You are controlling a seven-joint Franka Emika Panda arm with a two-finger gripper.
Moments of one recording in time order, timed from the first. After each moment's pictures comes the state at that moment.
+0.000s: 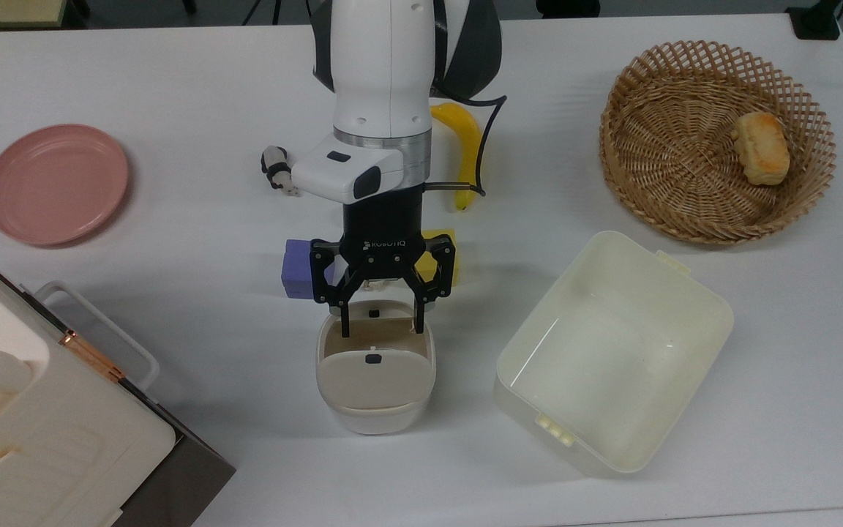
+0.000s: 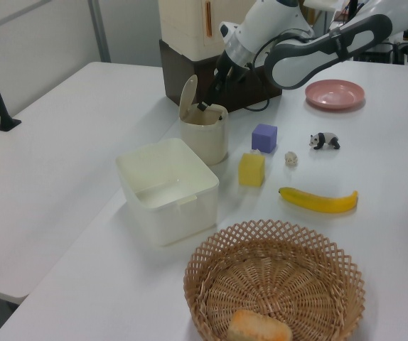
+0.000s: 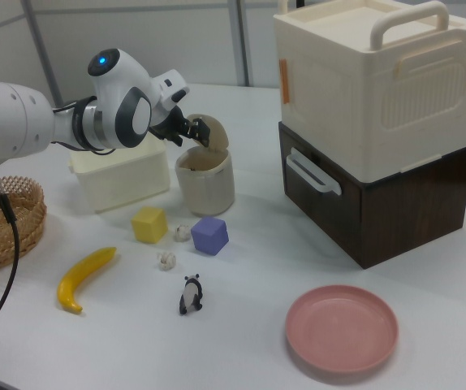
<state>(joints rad) 0.14 0.48 -0.04 -1.55 -0.13 2.68 0.05</state>
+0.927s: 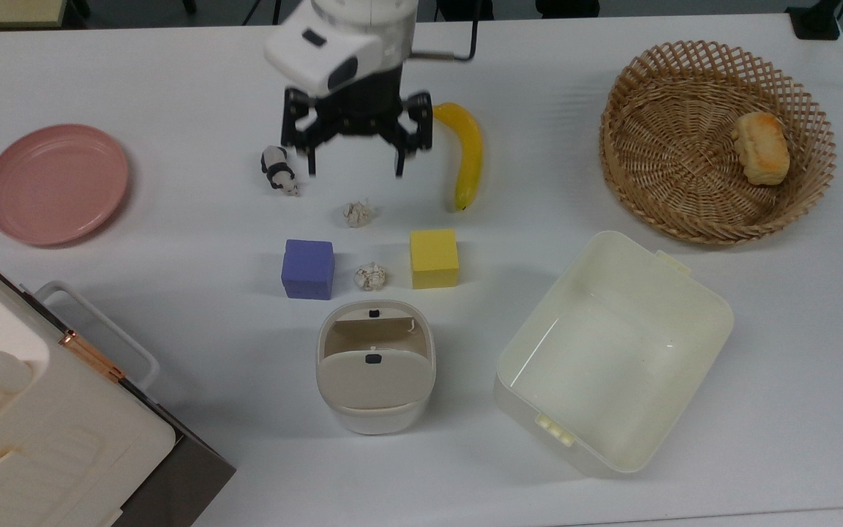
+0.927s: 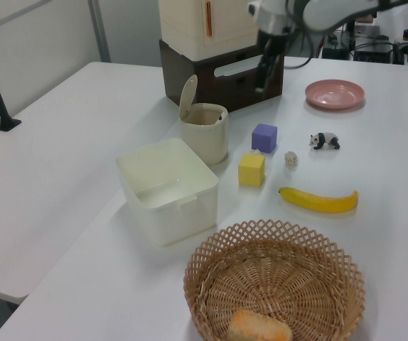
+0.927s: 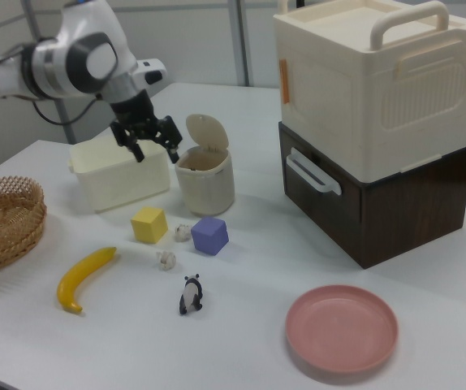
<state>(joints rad) 0.15 0.19 -0.04 -1.62 -0.13 1.97 0.05</state>
